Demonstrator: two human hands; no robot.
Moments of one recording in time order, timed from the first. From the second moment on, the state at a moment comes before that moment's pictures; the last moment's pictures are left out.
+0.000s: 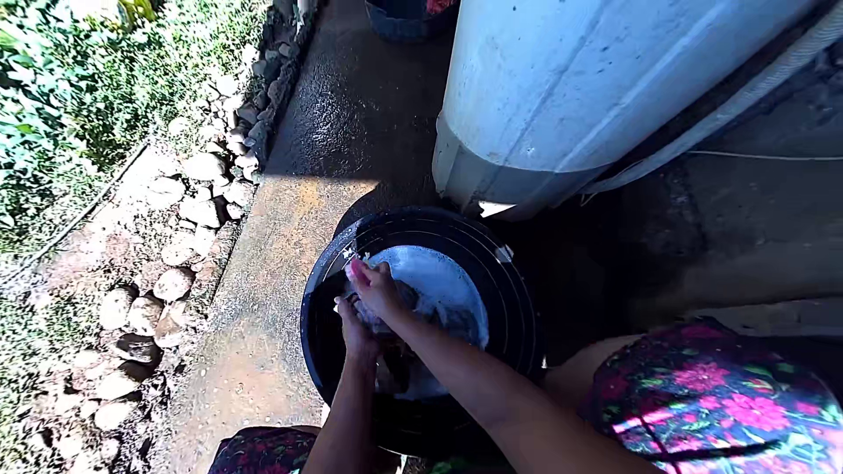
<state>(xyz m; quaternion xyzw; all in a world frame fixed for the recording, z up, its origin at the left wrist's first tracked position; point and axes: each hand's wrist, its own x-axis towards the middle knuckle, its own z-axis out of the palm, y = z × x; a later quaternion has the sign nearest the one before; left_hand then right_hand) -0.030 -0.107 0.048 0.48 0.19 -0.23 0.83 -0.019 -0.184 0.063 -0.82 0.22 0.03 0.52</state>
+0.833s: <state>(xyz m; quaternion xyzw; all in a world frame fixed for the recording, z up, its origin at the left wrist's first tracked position) -0.043 -0.091 0.072 0.40 0.15 -0.17 0.89 -0.131 -0.157 0.054 -0.84 0.07 -0.20 0.49</state>
